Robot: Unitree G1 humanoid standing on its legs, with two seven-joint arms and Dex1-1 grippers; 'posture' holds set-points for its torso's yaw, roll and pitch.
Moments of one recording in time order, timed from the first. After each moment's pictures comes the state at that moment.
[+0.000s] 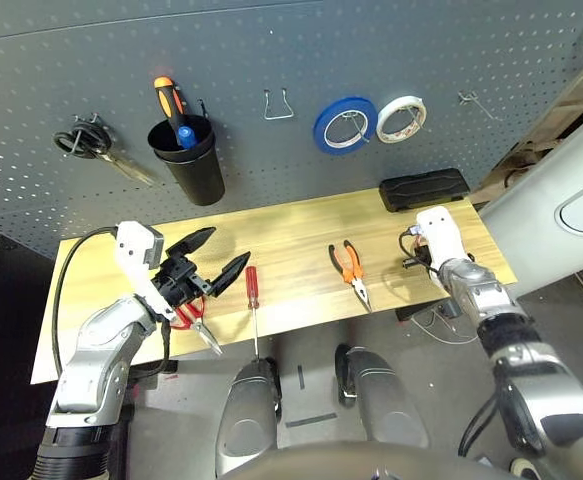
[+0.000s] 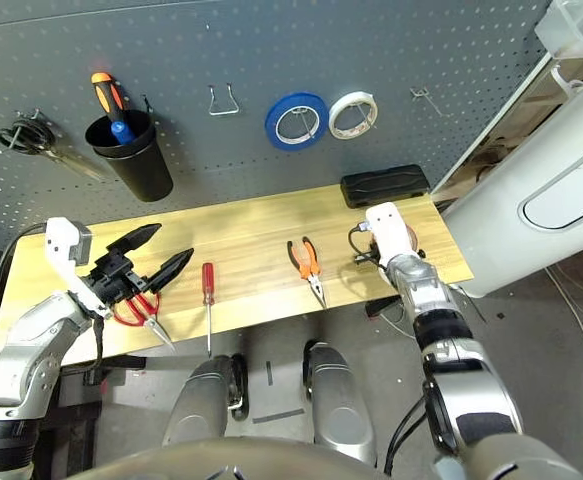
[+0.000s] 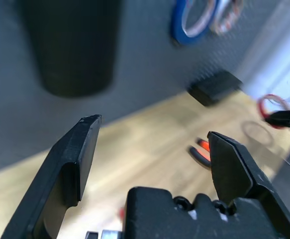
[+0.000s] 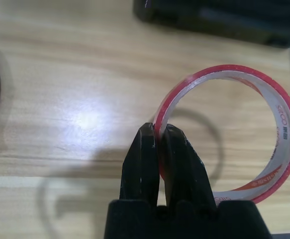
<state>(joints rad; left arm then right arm) 0.12 0.50 0.26 -0.21 -0.44 0.15 -0.69 -0.29 -0.32 -0.01 0.35 -0.02 0.42 0.23</state>
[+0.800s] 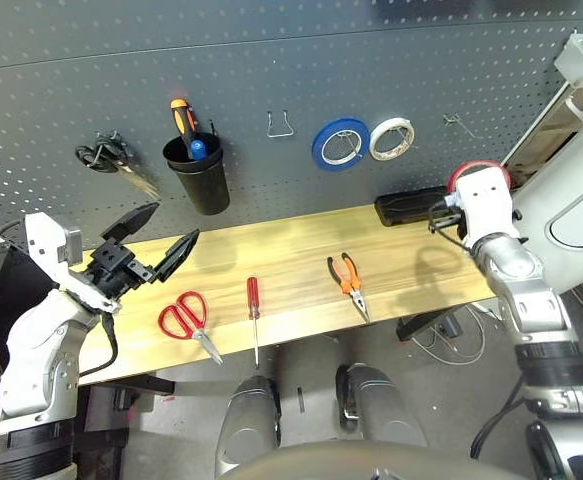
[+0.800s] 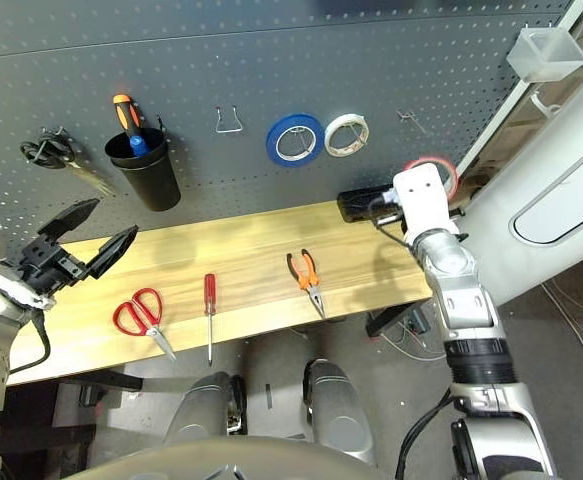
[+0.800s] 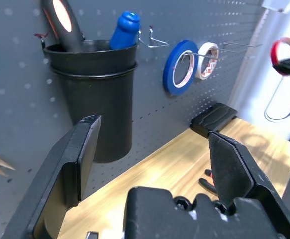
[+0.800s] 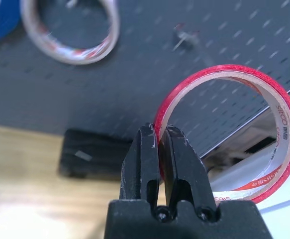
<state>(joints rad) 0.06 0.58 0.38 -0.14 -0.52 0.06 -0.86 -0.36 -0.41 -0.09 0.16 -0.04 0.24 0.15</state>
